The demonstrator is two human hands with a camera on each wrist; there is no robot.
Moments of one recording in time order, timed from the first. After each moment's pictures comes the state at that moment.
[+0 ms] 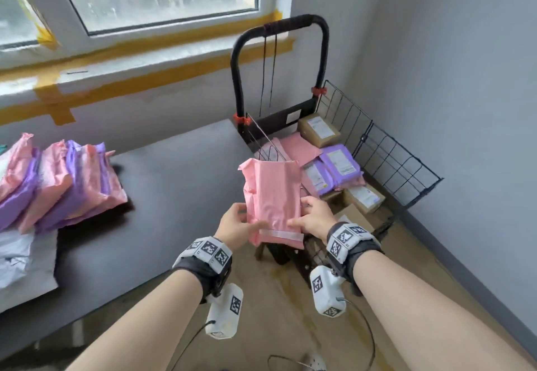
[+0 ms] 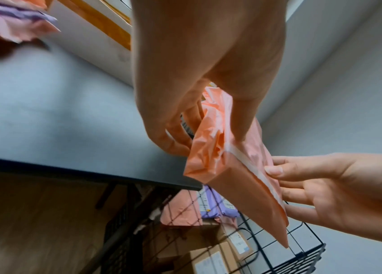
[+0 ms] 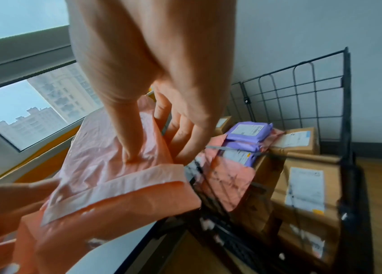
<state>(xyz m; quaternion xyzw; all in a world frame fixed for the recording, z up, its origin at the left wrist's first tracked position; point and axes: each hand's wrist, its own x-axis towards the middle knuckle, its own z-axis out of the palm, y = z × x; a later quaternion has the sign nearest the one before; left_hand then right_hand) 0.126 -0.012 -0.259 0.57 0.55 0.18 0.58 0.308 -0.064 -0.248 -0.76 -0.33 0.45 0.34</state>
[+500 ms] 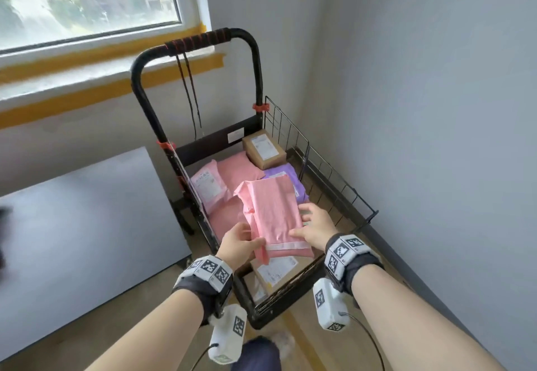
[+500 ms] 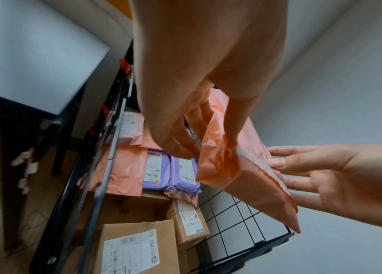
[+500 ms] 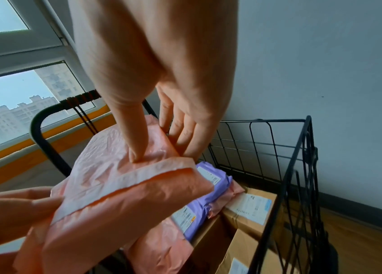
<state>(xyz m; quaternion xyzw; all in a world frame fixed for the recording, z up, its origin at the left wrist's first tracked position) 0.402 -0.015 -0.272 0.54 0.57 0.17 0.60 0.586 -0.060 -0.252 -0.78 -0.37 0.41 0.29</state>
